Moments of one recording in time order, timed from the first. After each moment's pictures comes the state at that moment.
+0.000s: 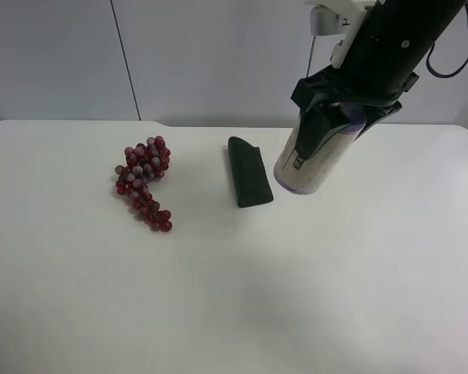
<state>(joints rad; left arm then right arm) 0.04 -0.01 -0.51 -0.07 1.06 0.08 0.49 1.55 -1.37 0.22 1.21 -0.10</state>
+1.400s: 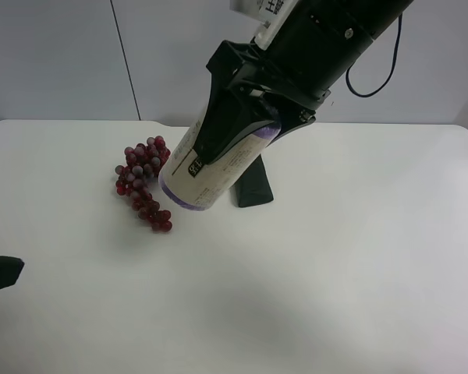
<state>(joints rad) -0.37 0.63 -0.58 -0.34 0.83 0.53 0.60 1.55 -1.37 0.60 1.12 -0.27</state>
